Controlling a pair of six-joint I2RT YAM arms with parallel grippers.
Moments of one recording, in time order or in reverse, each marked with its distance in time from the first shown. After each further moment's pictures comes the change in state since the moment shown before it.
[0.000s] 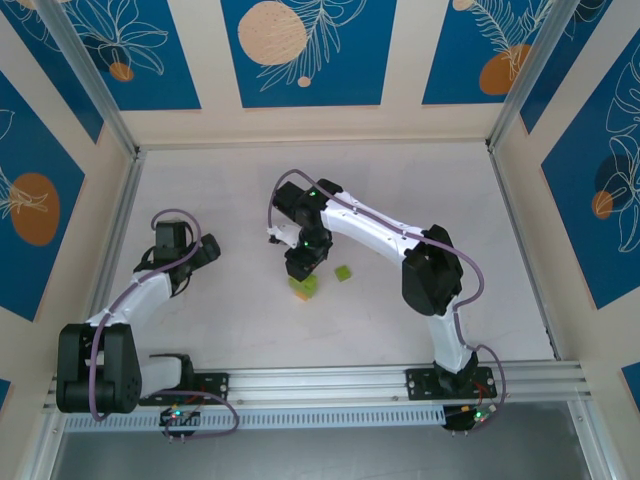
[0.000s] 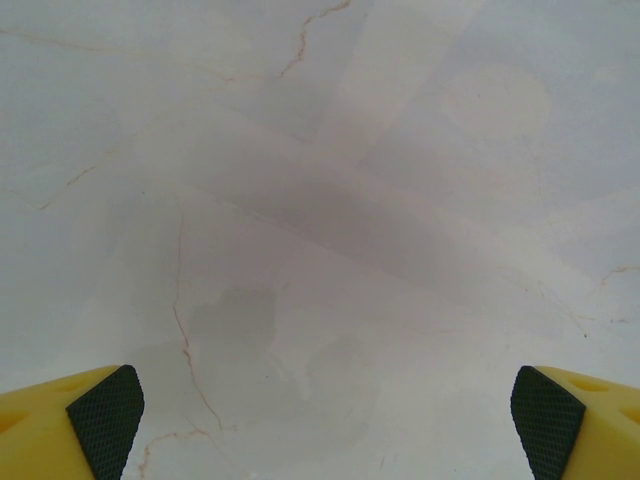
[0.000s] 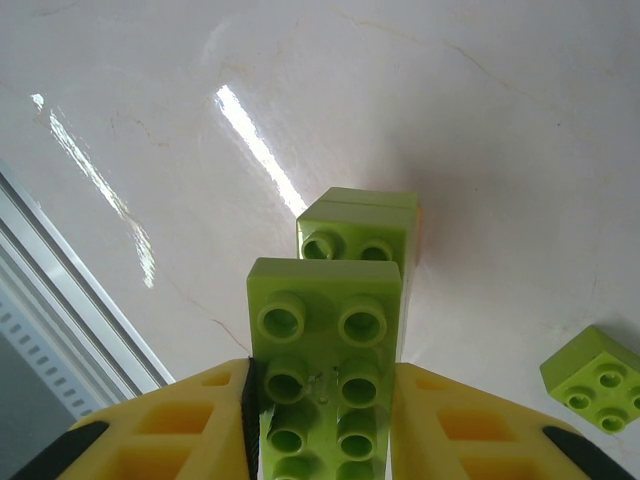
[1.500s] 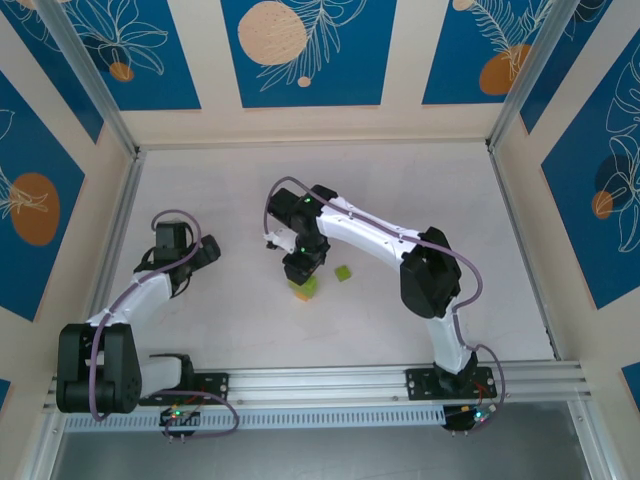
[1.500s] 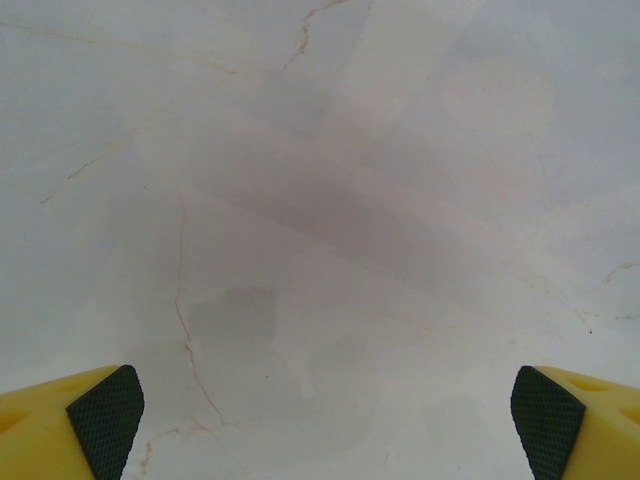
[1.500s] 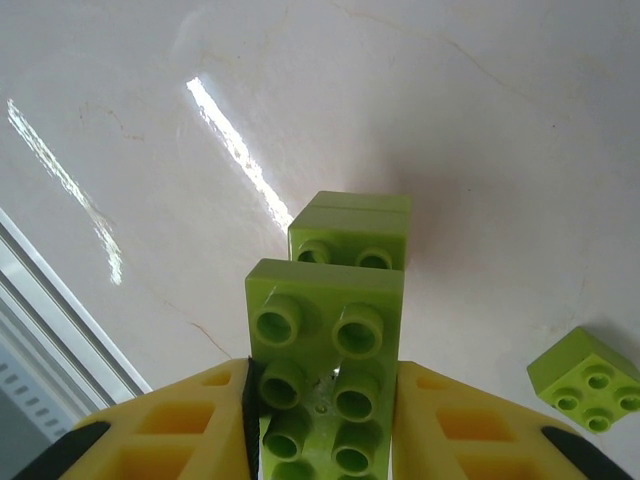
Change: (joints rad) left arm 0.000 0.000 -0.005 0.000 0.000 0.000; right arm 0.034 -0.001 -0.013 0.014 0.069 -0.007
